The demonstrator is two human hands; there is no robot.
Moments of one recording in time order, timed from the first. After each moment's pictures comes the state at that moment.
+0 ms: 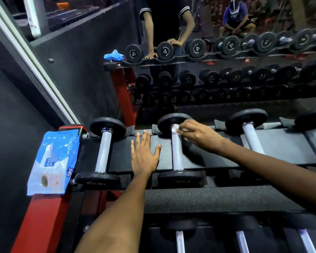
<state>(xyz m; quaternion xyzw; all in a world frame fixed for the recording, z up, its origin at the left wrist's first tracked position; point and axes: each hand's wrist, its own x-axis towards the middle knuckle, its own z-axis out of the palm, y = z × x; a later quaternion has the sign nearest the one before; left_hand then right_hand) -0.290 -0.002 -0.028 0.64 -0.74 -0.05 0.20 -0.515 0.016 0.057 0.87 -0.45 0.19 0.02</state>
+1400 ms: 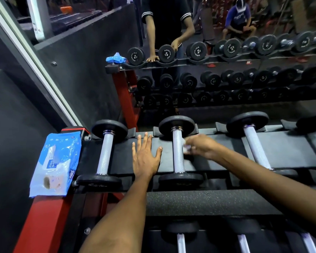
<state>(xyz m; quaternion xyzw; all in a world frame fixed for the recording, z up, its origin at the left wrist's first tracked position) -0.291 -0.004 -0.027 0.64 -0.74 -0.05 0.21 -0.483 0.018 0.050 0.36 -0.62 0.39 -0.58</state>
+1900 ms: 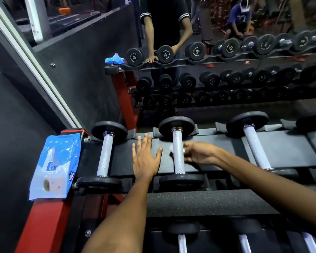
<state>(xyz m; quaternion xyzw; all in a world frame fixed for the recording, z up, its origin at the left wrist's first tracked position) -0.289 -0.002 -0.028 0.64 -0.74 -0.05 0.21 -0.484 0.020 0.041 0.30 -0.50 0.32 -0.75</state>
